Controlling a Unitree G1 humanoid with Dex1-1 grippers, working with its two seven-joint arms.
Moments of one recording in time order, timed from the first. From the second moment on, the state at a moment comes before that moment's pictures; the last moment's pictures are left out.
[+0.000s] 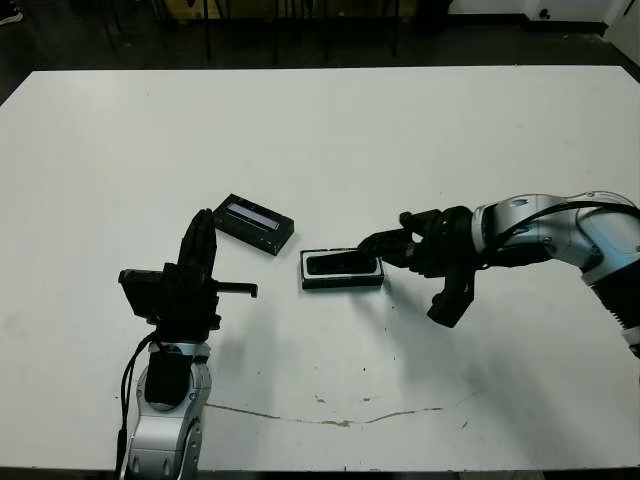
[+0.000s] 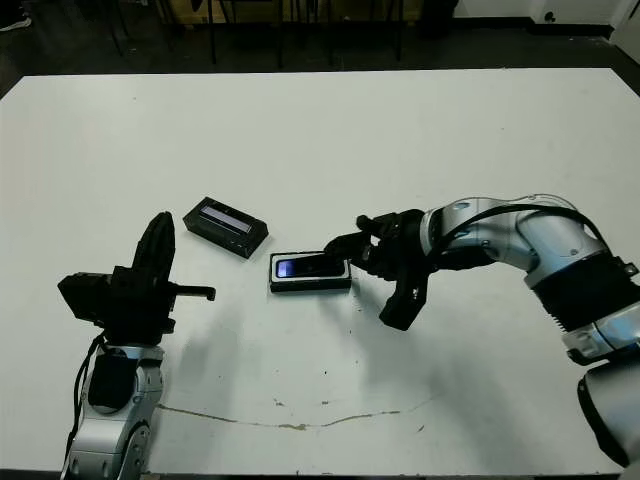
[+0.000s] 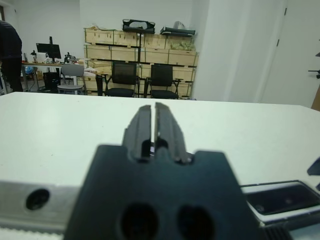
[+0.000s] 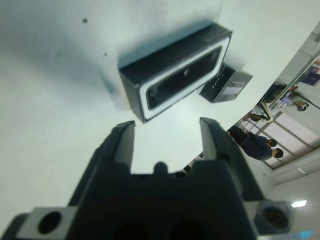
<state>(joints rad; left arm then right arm) 0.16 0.04 -0.06 -0.25 -0.03 -0.20 -0.01 -0.80 -0.82 0.56 0.26 -0.95 -0.99 0.58</state>
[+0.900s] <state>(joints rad) 0.16 0.05 -0.04 -0.26 -0.02 -0.19 -0.02 -0.42 -0.65 0.09 0.09 -0.26 -0.44 0.37</state>
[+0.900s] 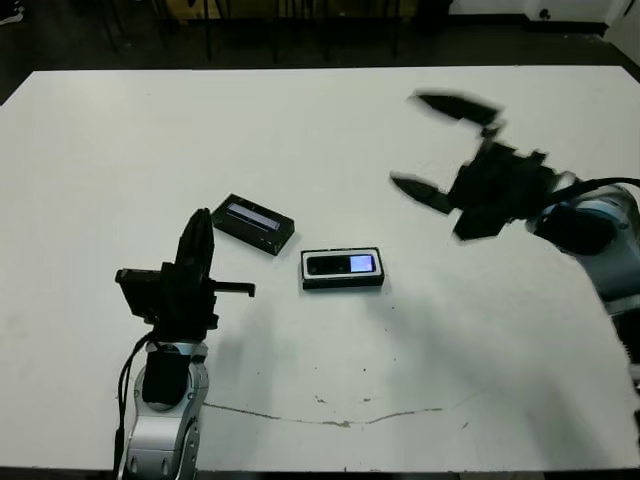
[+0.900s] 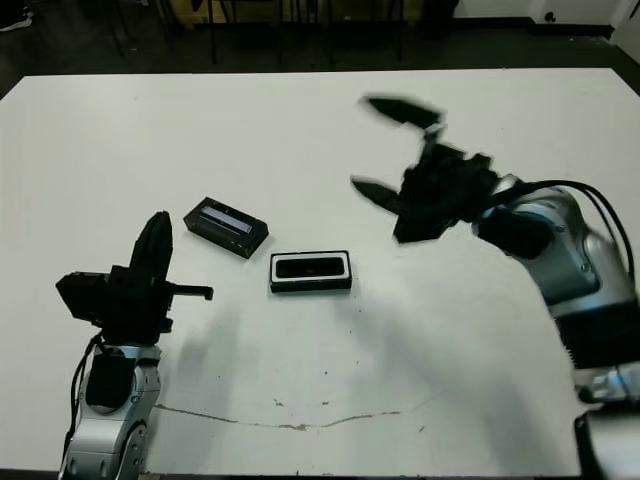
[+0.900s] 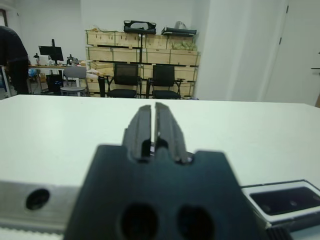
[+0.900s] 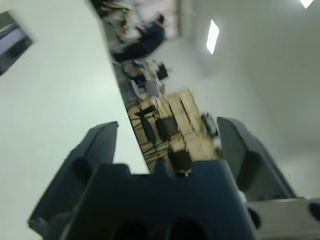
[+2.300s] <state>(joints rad) -1.30 0.33 -0.54 1.05 0.33 0.27 -0.87 0.06 -0.44 -0.09 -0.32 0.27 0.04 0.39</state>
